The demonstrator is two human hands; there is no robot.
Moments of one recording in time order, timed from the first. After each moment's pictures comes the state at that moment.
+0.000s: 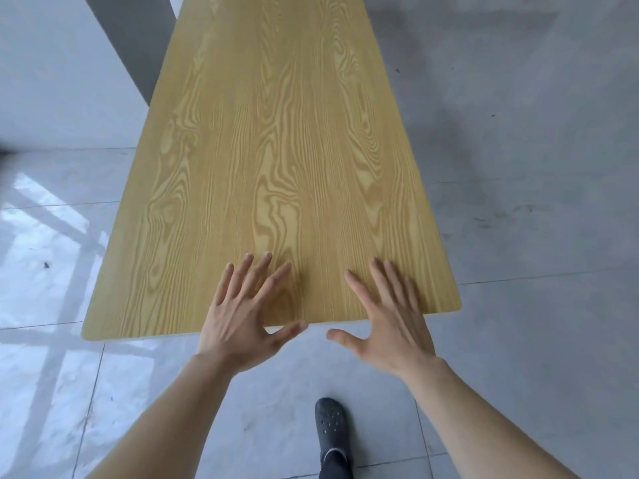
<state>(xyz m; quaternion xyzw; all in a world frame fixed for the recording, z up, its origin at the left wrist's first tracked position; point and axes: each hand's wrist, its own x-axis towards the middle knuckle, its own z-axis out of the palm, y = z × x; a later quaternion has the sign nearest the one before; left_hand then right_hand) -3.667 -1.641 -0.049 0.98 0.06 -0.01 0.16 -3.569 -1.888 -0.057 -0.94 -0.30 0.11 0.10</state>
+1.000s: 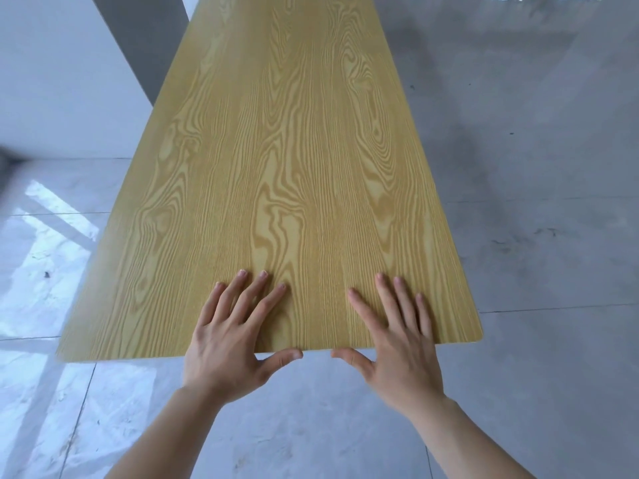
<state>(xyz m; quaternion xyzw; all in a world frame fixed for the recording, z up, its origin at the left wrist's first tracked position) -3.635 -1.628 -0.080 0.99 0.08 0.04 0.10 -3.528 -1.881 -0.092 -0.94 -0.32 0.01 0.09</state>
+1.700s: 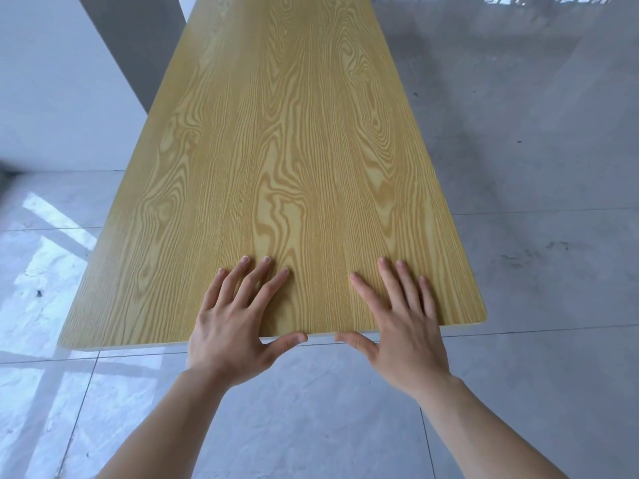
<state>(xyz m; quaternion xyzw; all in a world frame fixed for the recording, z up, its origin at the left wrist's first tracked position) -3.548 -1.595 -0.082 0.99 0.09 0.05 0.10 -3.436 -1.846 -0.094 -0.94 -0.33 0.01 0.07</state>
